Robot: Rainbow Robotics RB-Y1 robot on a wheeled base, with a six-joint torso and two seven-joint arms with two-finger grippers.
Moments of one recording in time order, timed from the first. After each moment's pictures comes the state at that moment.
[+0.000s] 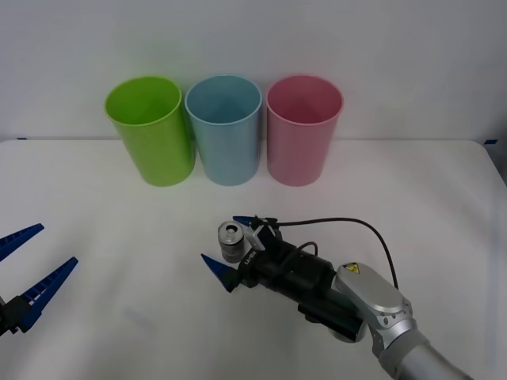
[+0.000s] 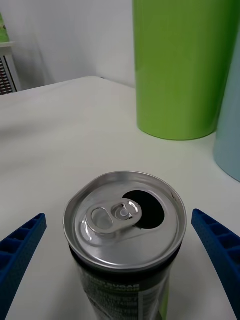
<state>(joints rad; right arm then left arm) -0.31 -0.18 0.51 -1.12 1.05 -0.49 0.41 0.35 0.40 0.52 -1.66 -0.96 -1.22 0.00</state>
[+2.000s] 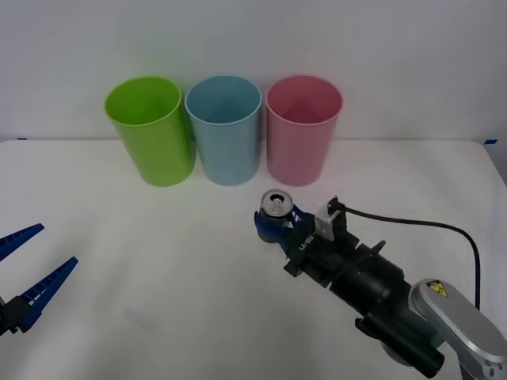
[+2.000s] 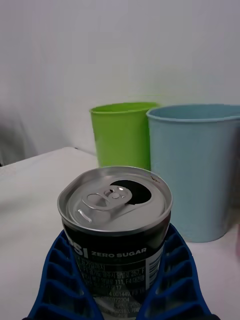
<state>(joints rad) 0.00 -0.40 0.42 -1.73 0.91 -0.41 0.33 0.35 0.40 0.52 -1.66 -0.96 -1.22 0.00</state>
